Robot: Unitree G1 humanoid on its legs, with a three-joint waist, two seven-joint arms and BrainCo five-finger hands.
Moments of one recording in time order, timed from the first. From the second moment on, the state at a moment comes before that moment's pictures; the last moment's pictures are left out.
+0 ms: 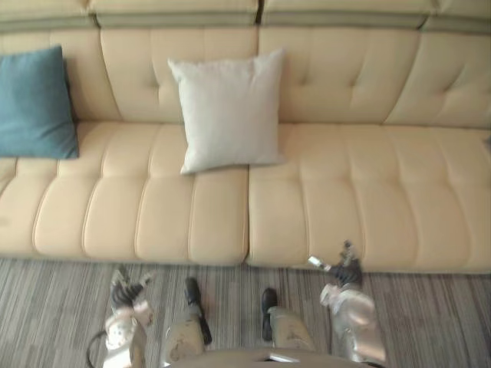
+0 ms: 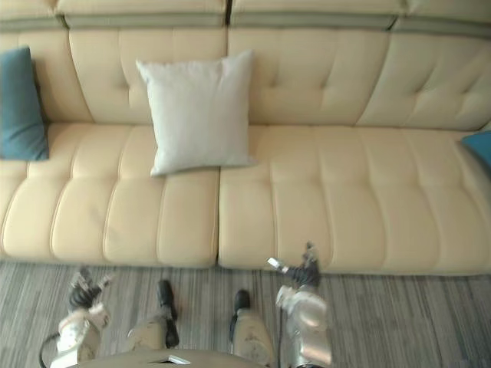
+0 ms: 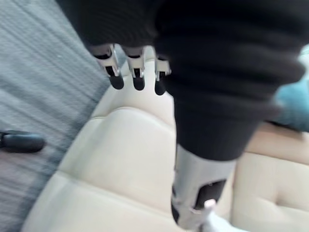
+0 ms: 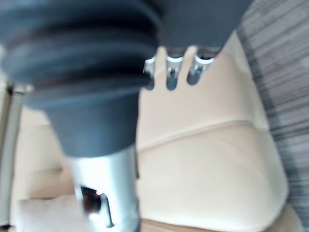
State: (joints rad) left arm 0.22 -0.04 0.29 0.57 -0.20 -0.06 0.16; right arm 0.20 0.01 -0.19 0.35 0.07 -0.05 -0.15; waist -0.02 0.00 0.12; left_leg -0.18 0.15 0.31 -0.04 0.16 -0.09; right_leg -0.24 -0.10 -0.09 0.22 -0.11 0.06
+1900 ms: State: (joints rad) left arm 0.04 0.00 0.25 0.93 -0.06 -0.02 0.17; right arm 0.03 -0.03 -0.29 0.93 0.02 0.00 -0.18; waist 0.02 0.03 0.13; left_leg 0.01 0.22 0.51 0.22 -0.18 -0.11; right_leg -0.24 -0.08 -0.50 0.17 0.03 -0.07
